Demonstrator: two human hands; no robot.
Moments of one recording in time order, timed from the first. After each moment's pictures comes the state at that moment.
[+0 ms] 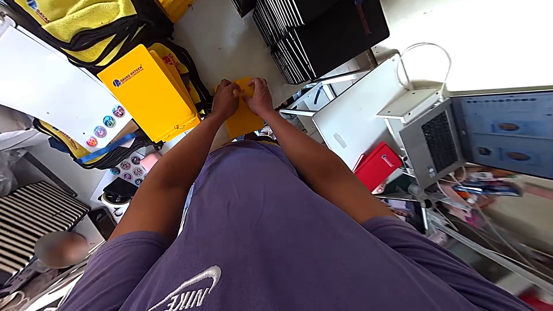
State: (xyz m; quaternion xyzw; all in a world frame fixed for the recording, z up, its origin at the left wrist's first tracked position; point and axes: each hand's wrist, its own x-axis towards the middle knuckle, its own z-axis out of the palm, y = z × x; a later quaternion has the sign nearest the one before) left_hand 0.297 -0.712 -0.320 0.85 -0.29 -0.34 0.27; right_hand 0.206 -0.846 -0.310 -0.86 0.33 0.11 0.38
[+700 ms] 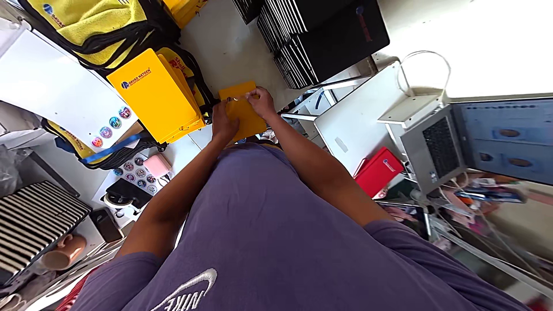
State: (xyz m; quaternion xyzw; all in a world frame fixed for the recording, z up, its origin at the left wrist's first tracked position) left_hand 0.243 -0.660 -0.291 0.86 -0.14 -0.32 0.36; right_hand 0.203 -0.846 -0.314 -0.78 0.37 0.10 0.49
